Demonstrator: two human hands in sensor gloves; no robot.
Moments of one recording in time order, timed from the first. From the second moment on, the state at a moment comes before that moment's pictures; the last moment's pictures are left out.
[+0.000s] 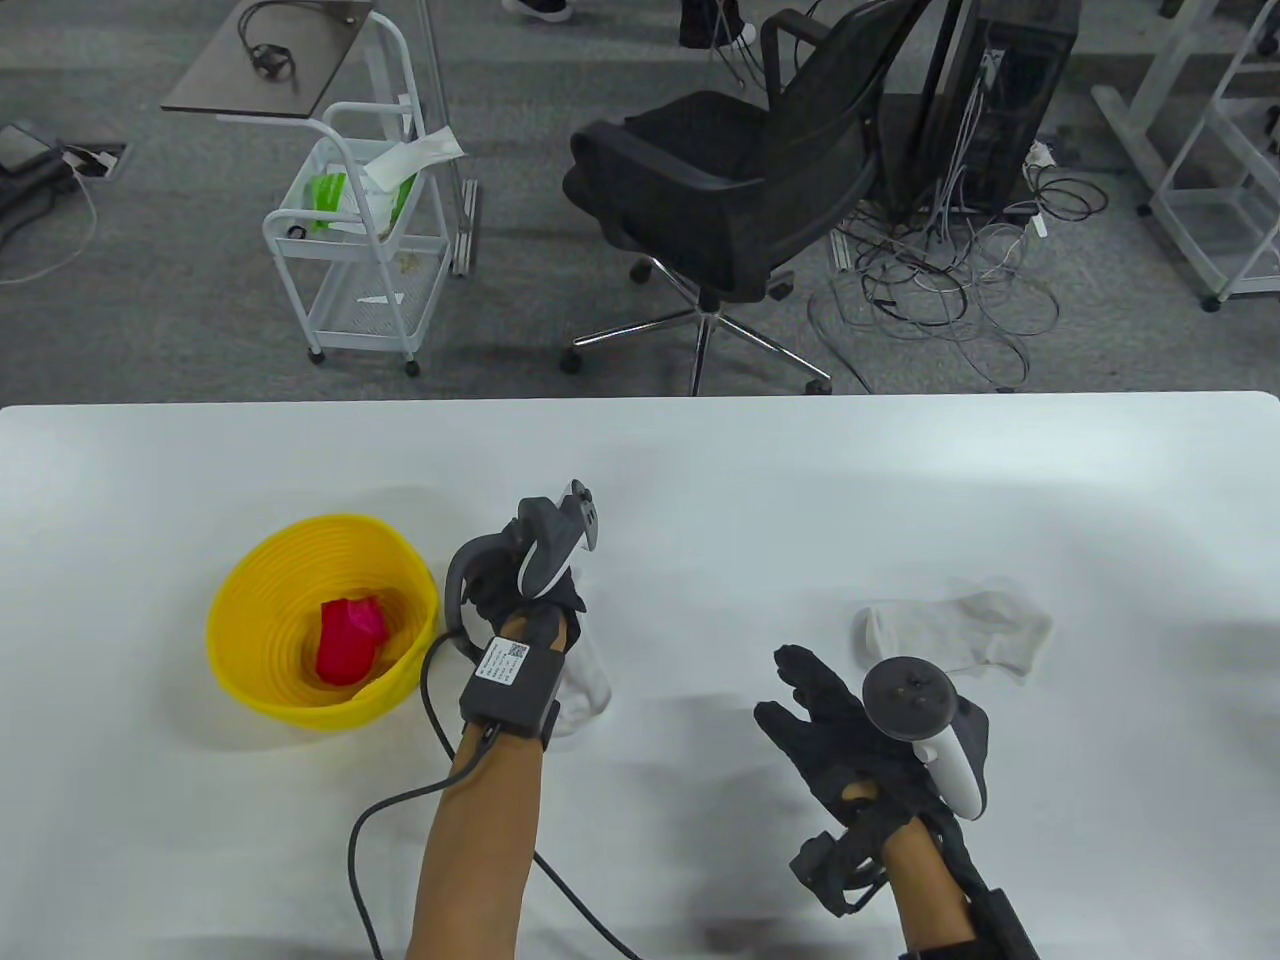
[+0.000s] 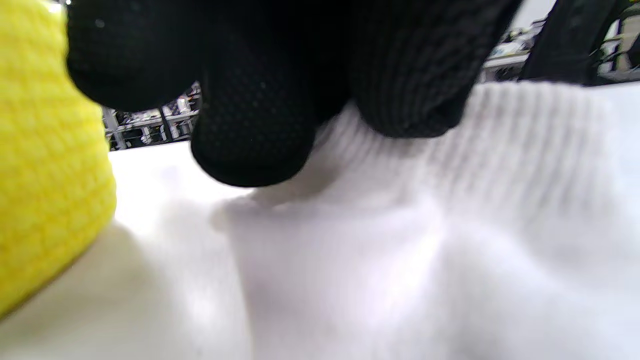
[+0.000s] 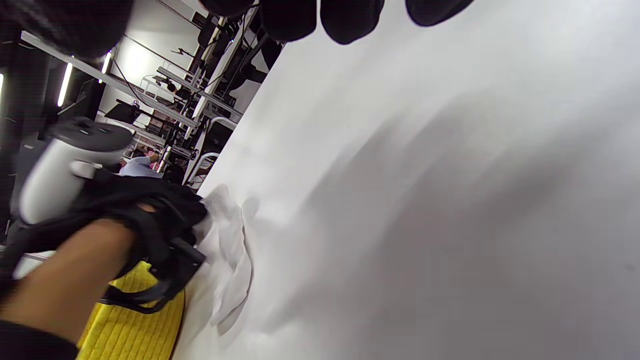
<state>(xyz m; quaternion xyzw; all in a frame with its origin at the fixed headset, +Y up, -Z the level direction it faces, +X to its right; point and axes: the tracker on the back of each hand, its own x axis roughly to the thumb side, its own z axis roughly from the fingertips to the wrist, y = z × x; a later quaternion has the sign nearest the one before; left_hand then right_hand) -0.122 -0.724 -0.451 -0.05 0.16 -0.08 0.98 0.174 -0.727 -0.270 -0.02 0.19 0.87 0.45</state>
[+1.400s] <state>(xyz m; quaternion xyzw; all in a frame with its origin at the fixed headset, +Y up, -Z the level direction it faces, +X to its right) -0.029 -0.668 -0.304 -0.08 -0.15 -0.04 0.98 0.180 -0.730 -0.271 -0.03 0.17 0.89 0.42</state>
